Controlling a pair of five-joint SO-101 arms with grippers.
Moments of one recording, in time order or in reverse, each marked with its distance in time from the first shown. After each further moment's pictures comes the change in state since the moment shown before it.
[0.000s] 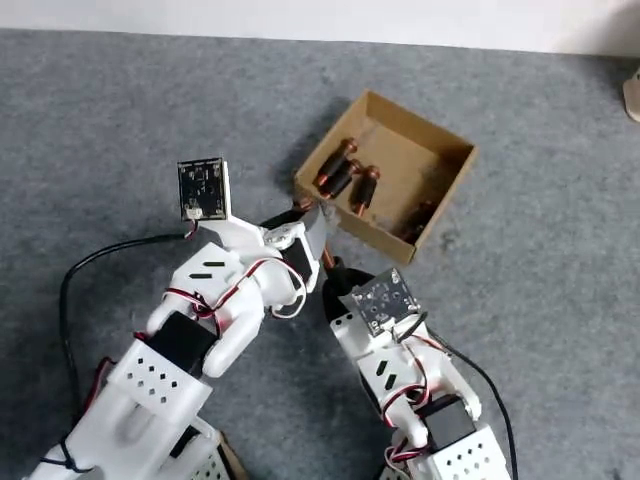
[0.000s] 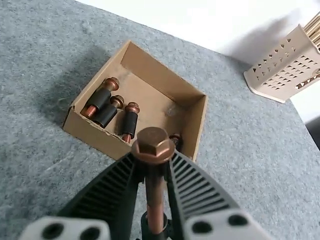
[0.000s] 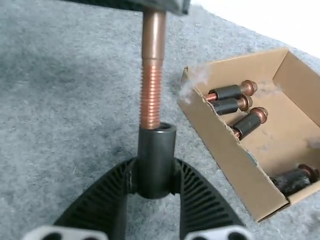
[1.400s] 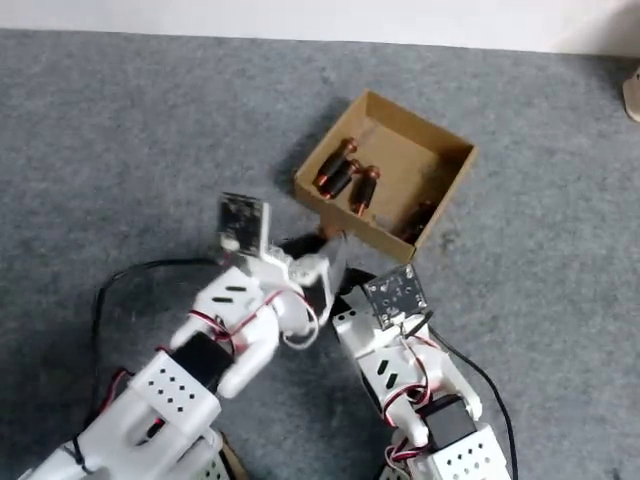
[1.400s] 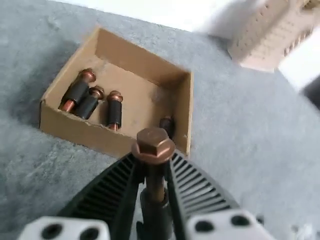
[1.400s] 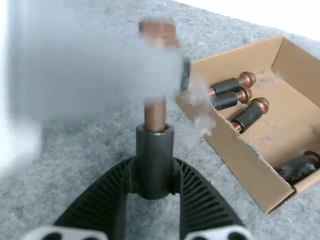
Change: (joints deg) left arm 5.7 -1.1 14.3 -13.5 -10.5; right arm 1.0 0.0 0.0 0.0 -6.2
